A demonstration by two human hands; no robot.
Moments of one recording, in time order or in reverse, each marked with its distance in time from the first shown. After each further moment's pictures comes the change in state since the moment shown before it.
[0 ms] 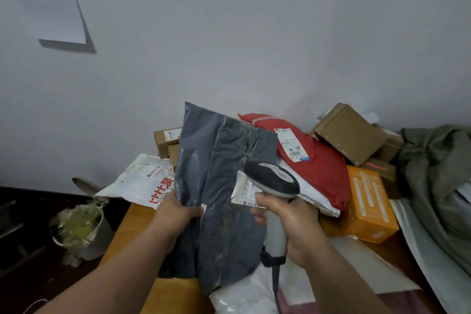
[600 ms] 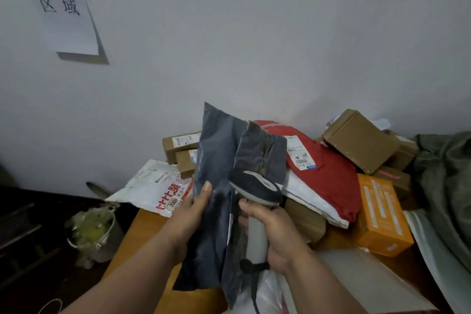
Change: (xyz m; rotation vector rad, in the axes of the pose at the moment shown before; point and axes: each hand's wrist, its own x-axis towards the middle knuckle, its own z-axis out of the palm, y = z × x) left_hand -0.020 0.025 0.015 -0.124 -0.158 -0.105; right_hand 0.015 0.011 0.023 0.182 -0.159 0.102
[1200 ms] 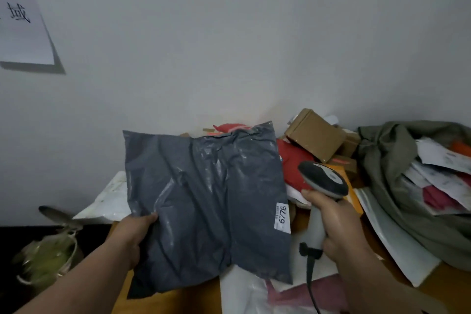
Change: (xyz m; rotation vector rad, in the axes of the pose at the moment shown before) left_hand -0.003 -0.007 -0.060 -0.091 0.269 -0.168; right_hand -0.078 -0.043 -0.067 -0.032 0.560 -0.295
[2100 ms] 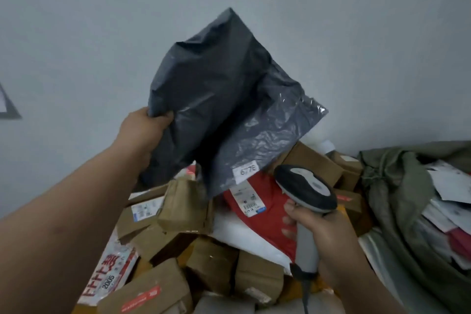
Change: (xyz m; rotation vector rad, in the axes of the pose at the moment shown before) left_hand -0.019 0.243 0.183 0.287 0.088 0.878; right_hand 0.121 -0.060 -0.008 -0.086 -0.083 -0.063
